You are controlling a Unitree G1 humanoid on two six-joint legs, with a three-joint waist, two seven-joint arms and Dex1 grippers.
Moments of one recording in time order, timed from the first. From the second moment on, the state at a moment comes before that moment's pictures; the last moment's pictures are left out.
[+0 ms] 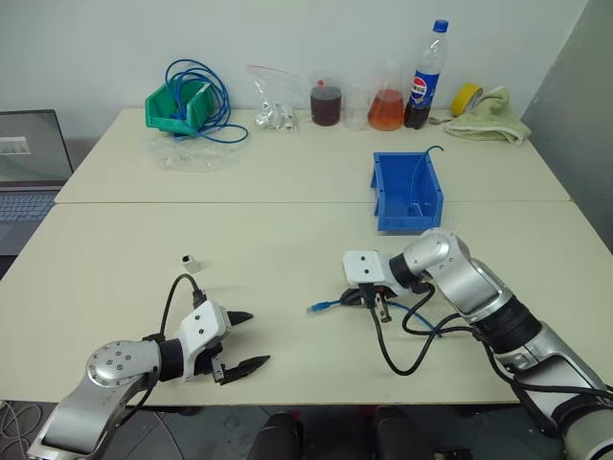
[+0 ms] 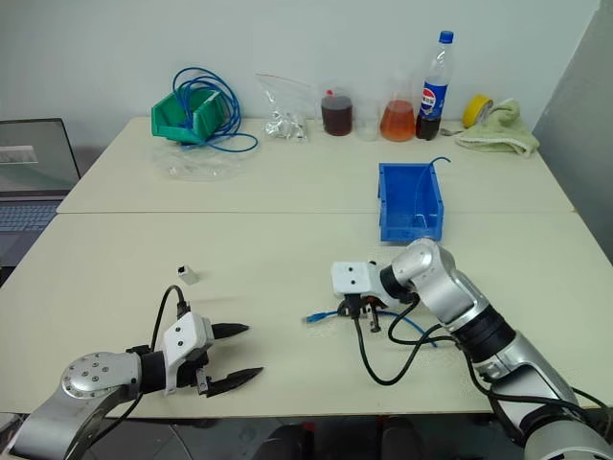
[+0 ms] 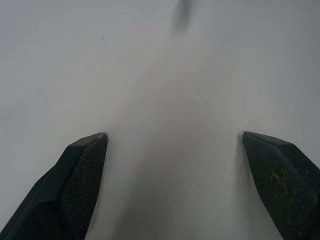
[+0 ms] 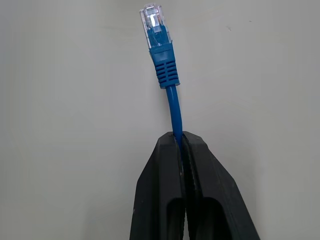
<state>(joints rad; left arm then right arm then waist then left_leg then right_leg) 0.18 0.80 0.03 -0.28 -0.31 0.23 -0.95 -0.73 -0.49 0.53 0.02 -0.13 0.44 1.33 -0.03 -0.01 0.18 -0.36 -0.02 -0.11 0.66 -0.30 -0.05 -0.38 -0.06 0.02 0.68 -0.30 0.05</state>
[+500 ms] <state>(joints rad) 0.10 0.80 0.04 -0.34 -0.36 0.30 -0.99 -0.74 -0.47 0.55 0.02 -0.12 0.45 1.32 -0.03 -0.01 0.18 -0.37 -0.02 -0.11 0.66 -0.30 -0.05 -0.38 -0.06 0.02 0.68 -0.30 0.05</state>
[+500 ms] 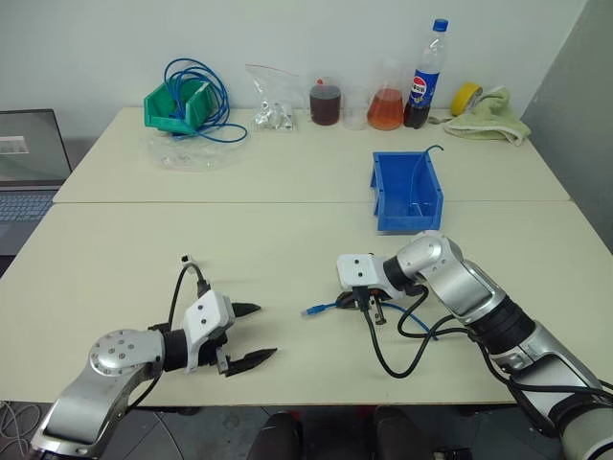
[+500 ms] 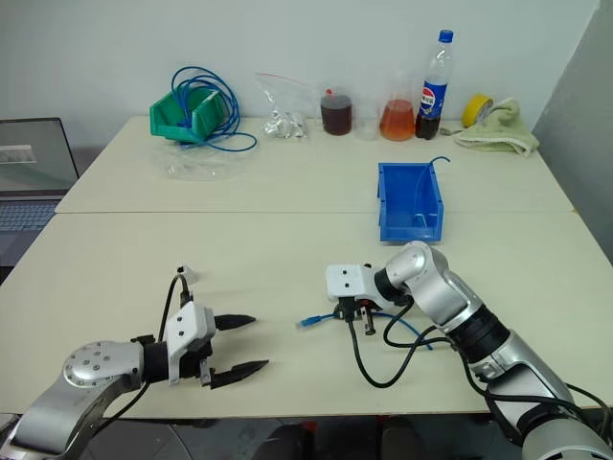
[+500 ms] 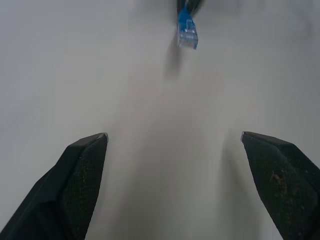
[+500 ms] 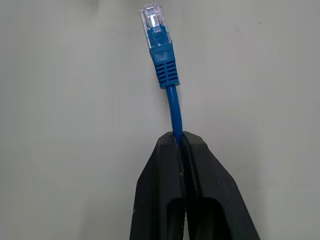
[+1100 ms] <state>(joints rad) 0.12 0.80 0.04 -0.35 -0.33 0.29 -1.01 -0.74 -0.48 0.51 -0.03 -0.03 0.53 1.33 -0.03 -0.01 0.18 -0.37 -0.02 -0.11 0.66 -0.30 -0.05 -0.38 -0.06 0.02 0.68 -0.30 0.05</state>
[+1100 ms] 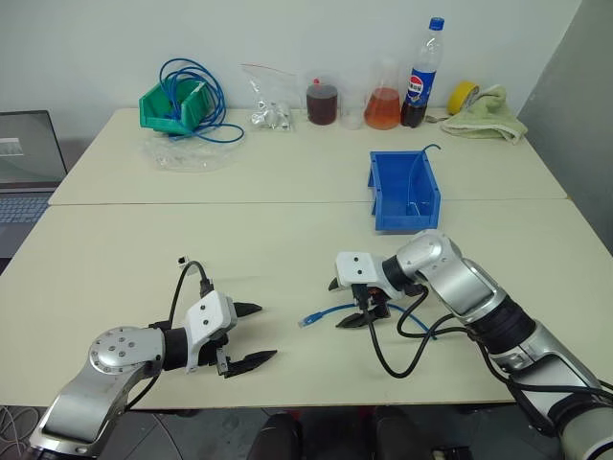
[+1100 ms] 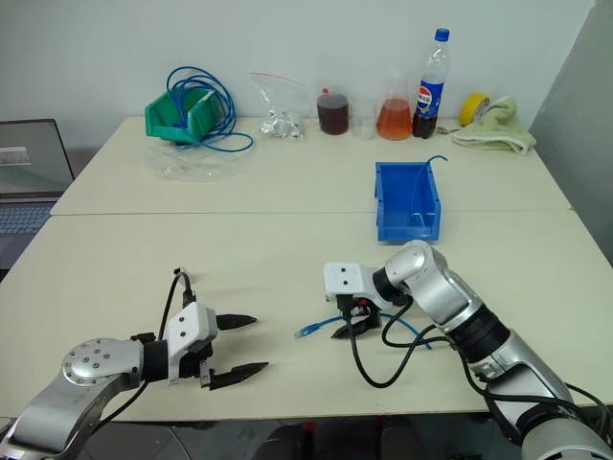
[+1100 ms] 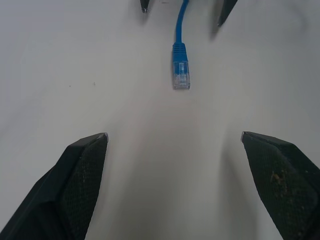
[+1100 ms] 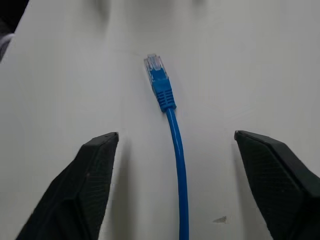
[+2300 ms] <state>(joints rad) -0.10 0.72 -0.21 -0.38 -0.18 0.52 -0.88 -0.23 -0.74 0.18 -0.63 0.37 0.75 1.05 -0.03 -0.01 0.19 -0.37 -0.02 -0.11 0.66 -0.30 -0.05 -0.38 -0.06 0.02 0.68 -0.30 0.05</state>
